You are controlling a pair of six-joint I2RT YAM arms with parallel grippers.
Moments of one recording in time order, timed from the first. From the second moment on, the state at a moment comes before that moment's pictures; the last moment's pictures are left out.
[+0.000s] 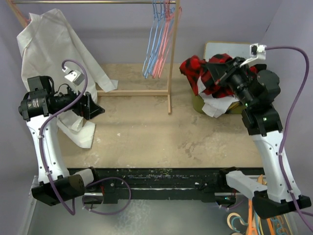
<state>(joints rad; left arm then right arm) 0.34 1.18 1.47 -1.20 0.95 0.48 0.21 1.06 1.44 -0.28 -0.16 0.55</state>
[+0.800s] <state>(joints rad) 0.26 1.06 1.54 -1.37 0.90 0.69 0.81 1.38 1.16 0.36 -0.83 0.60</state>
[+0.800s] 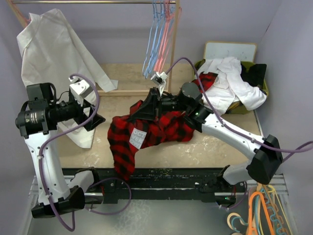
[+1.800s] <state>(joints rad) 0.17 1.25 1.39 -1.35 0.73 0.73 0.78 1.26 0.76 0.42 -0.35 0.44</state>
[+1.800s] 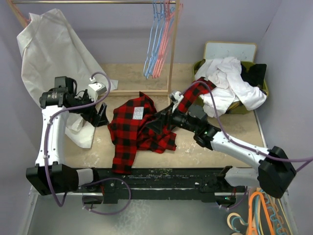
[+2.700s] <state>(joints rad) -0.22 1.97 1.66 -0.80 0.58 0.56 0.59 1.11 0.56 0.47 -0.32 0.49</state>
